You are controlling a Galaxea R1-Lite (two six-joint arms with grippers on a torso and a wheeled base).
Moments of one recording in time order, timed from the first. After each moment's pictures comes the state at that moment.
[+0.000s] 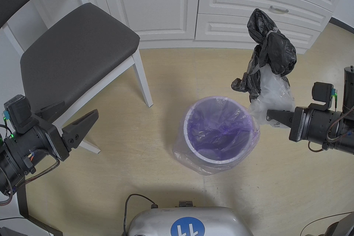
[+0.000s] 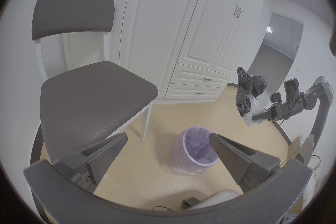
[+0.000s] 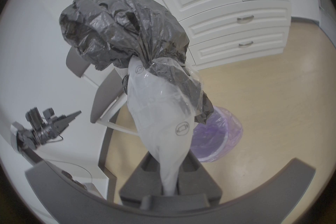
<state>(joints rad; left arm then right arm) -0.54 1.12 -0.45 -0.63 0.12 -0.09 0.61 1.31 -0.75 -0.28 -0.07 0.35</state>
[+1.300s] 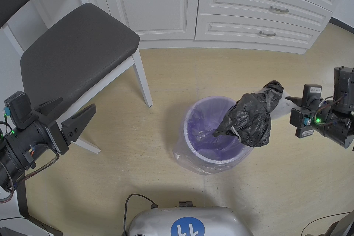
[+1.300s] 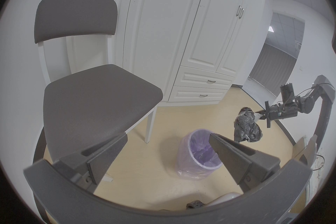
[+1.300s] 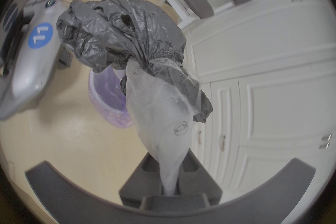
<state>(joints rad) -0.50 1.14 -0.45 -0.67 0.11 -0.07 0.45 1.40 -0.73 -0.40 -0.31 -1.43</state>
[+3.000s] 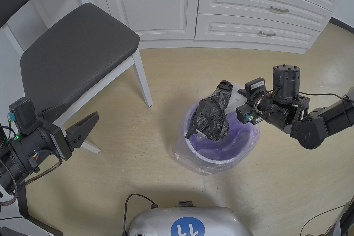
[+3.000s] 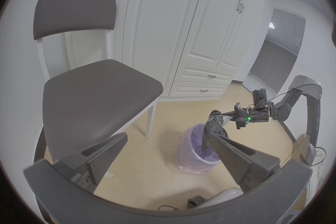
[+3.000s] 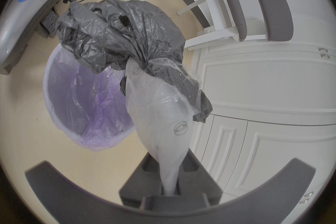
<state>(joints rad) -0.50 1.16 -0.42 -0.68 0.11 -0.07 0.47 1.89 -0.97 -0.71 -0.23 -1.77</state>
